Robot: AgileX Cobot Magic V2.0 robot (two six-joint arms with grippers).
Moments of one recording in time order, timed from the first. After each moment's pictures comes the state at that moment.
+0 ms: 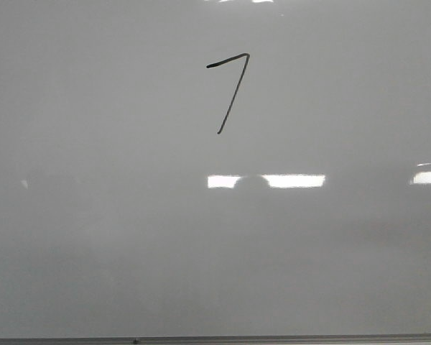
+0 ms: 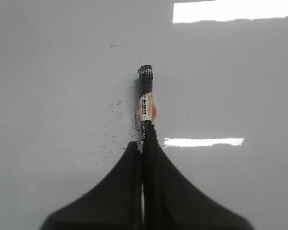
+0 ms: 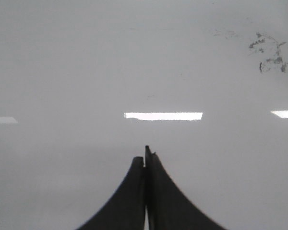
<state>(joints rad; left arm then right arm) 0.01 -0.01 0.01 -0.03 0.03 0.04 -0.02 -0.01 0.03 -0.05 0.08 0.10</state>
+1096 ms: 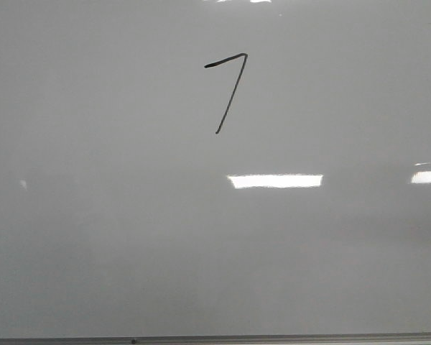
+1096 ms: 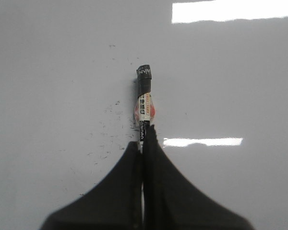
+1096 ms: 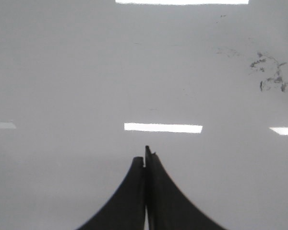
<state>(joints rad) 0.01 -0.01 0.01 -0.03 0.03 0.04 -0.01 -0.01 0.03 -0.05 0.04 0.06</state>
